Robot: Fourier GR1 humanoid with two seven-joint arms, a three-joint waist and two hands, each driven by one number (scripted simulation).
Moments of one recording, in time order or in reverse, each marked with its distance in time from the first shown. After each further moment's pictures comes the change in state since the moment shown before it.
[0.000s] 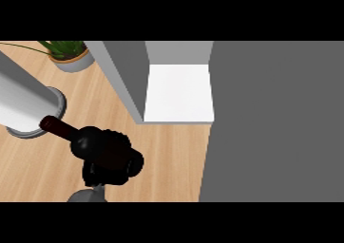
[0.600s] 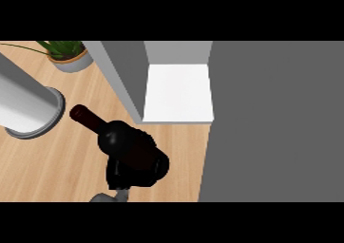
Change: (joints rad) left arm 0.011 -0.003 -0.313 -0.179 0.163 0.352 0.052; right arm 0.000 -0.008 -0.045 0.028 -0.022 0.039 -0.025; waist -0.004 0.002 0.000
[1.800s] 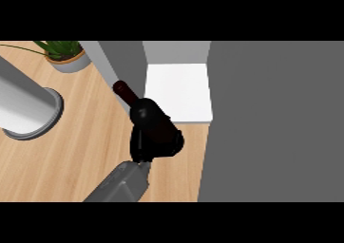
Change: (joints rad) left arm -0.378 0.000 -0.169 0.441 0.352 0.108 -0.266; right arm 0.009 0.006 -0.025 0.029 -0.046 0.025 -0.044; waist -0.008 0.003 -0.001
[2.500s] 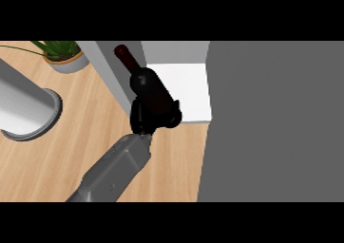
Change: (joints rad) left arm -0.245 0.000 0.063 0.213 0.141 0.003 0.011; right arm 0.009 0.004 -0.002 0.014 -0.017 0.008 -0.024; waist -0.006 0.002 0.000
